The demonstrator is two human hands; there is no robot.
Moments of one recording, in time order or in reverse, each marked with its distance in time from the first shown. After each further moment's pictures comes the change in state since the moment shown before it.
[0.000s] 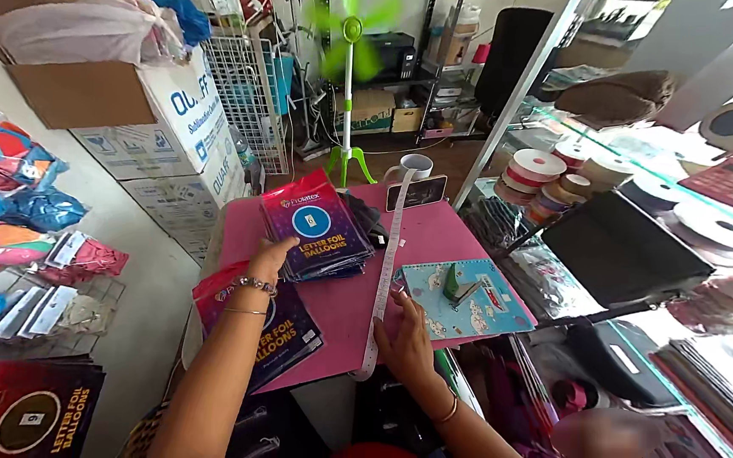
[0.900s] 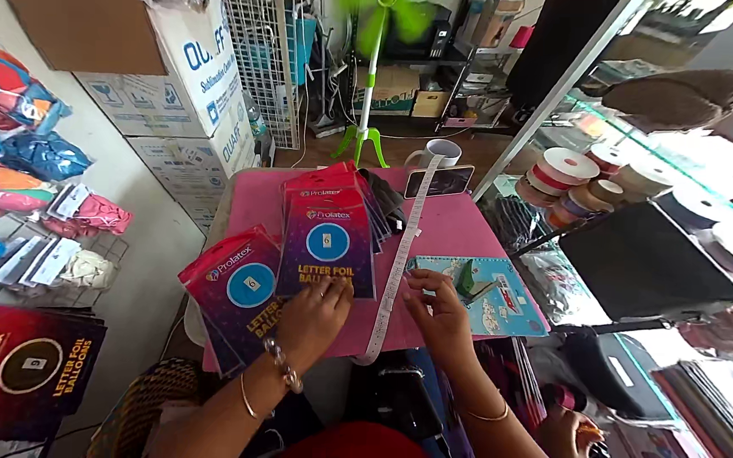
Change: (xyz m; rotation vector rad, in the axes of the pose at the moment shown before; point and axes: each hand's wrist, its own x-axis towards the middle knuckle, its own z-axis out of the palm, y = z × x) left_hand -0.118 -0.083 0.013 1.041 0.024 1.215; right_hand 0.055 -0.013 -0.049 0.572 -0.226 0.307
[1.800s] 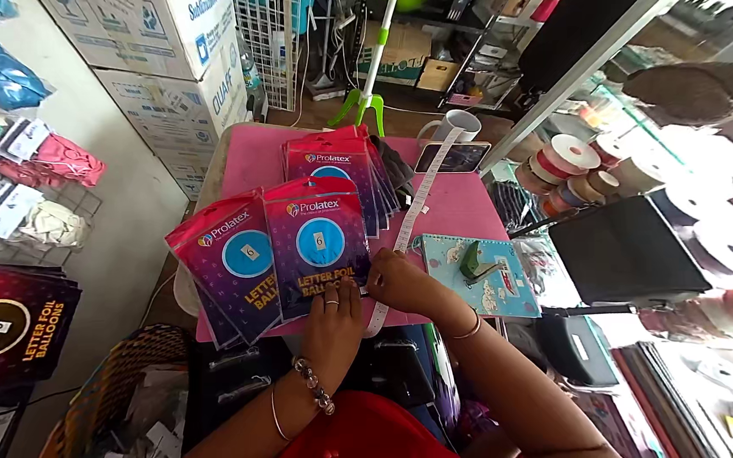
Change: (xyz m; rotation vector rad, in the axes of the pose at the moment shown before) left_hand -0.031 0.061 0.020 0.168 -0.115 -0.252; right_hand 0.065 -0.027 0.043 -0.729 -1.086 0.331
